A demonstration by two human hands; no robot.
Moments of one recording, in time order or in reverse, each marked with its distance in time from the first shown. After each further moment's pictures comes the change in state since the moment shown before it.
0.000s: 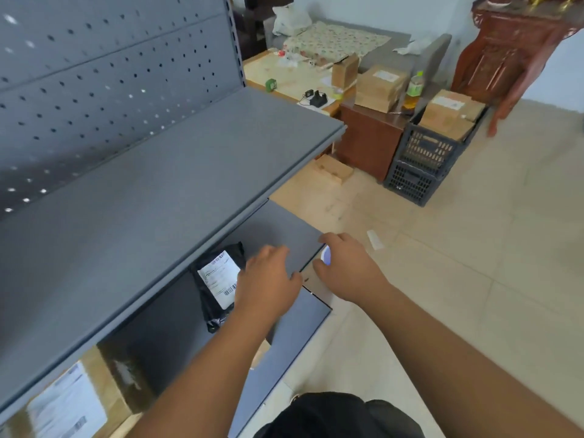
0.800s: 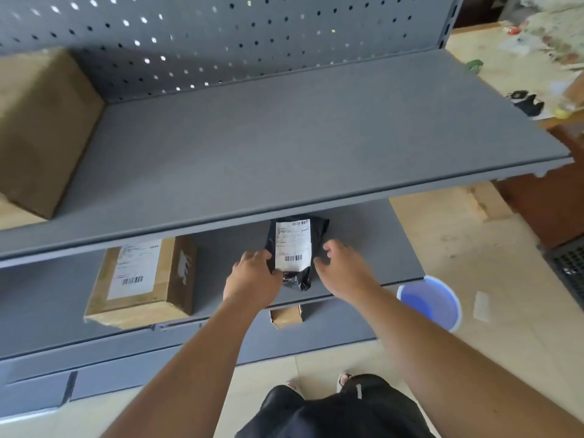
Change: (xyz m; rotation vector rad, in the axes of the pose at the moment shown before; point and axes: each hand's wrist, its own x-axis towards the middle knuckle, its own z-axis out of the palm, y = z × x) left_hand -0.006 -0.106 0.050 -0.267 0.116 -0.835; right_hand 0.118 -0.036 0.118 -0.094 -0.436 -0.380
